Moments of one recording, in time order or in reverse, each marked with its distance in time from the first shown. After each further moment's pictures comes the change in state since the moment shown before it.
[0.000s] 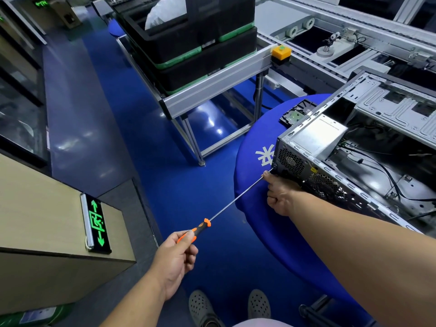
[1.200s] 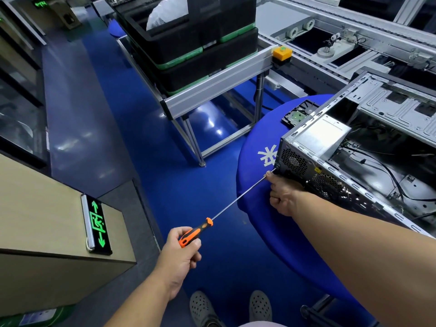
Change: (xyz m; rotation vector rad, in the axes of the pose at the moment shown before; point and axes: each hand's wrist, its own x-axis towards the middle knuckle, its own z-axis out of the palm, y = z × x) left_hand -0.004 0.003 0.000 0.245 0.041 0.118; right_hand 0.003 0.001 0.000 -0.001 -0.004 0.000
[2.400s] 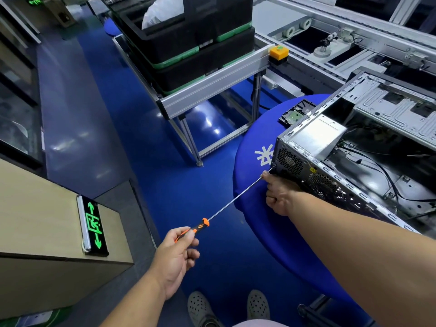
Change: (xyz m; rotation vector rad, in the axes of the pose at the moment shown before) left_hand 0.001 0.011 0.006 -0.262 -0.045 -0.077; right_hand 0.000 -0.003 0.000 0.013 -0.020 0.008
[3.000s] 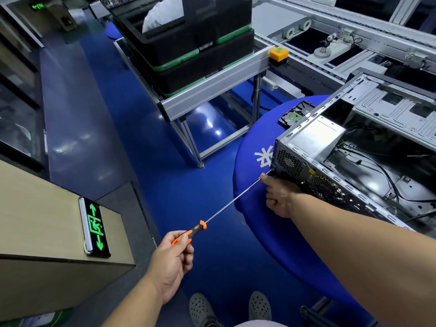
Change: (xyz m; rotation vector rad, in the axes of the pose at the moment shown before) left_hand -0.004 0.000 -0.005 0.020 0.010 0.007; right_hand 0.001 0.001 -0.006 -0.048 -0.046 0.007
